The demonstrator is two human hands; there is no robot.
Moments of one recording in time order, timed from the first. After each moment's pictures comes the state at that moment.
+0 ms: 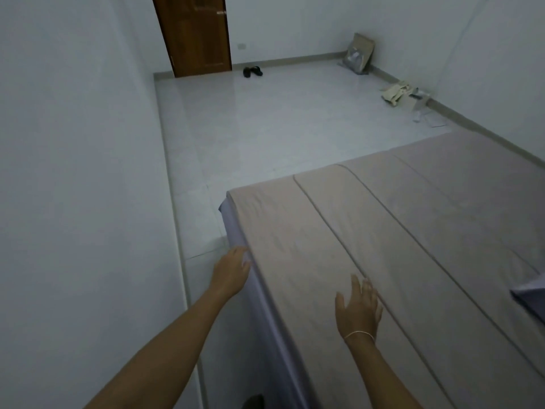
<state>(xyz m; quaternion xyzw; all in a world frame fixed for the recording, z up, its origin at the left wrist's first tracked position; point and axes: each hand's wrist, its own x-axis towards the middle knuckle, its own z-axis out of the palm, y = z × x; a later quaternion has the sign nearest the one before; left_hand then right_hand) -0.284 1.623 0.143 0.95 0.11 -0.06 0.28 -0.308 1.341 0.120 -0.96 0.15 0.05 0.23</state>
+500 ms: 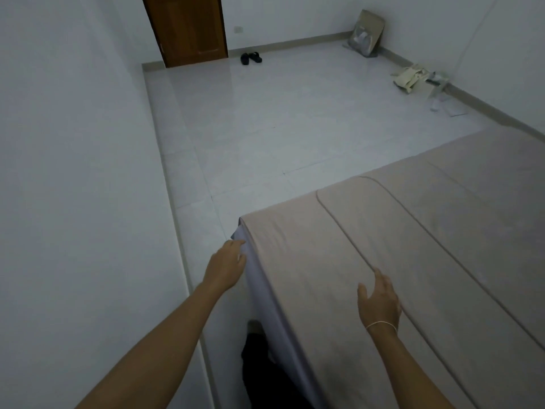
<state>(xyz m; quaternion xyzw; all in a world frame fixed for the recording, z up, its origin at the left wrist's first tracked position) -0.079 1.780 0.127 0.95 0.08 -0.08 0.29 -0.096 1.447 0.091 -0.94 0.19 0.04 0.26</state>
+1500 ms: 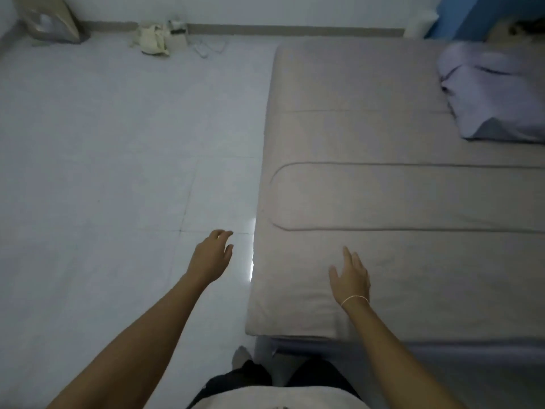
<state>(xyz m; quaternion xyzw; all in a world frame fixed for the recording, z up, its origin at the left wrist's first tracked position) 0.483 1.853 0.127 0.87 -0.44 -0.20 0.10 0.206 1.702 0.080 -0.74 0.60 0.00 0.30</state>
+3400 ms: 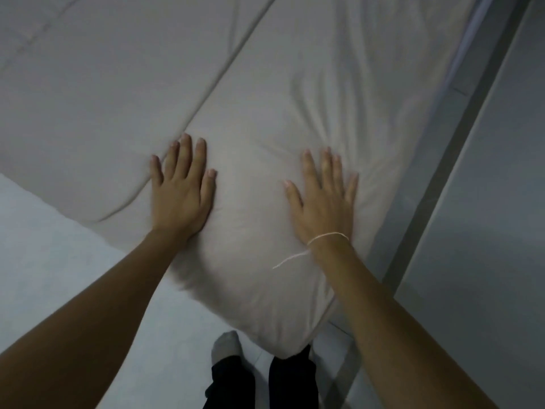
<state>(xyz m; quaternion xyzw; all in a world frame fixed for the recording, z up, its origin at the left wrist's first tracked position) 0.404 1.639 -0.214 0.54 -0.84 -0.09 0.02 0.194 1.749 -0.220 -0.50 0.86 -0.07 0.05</state>
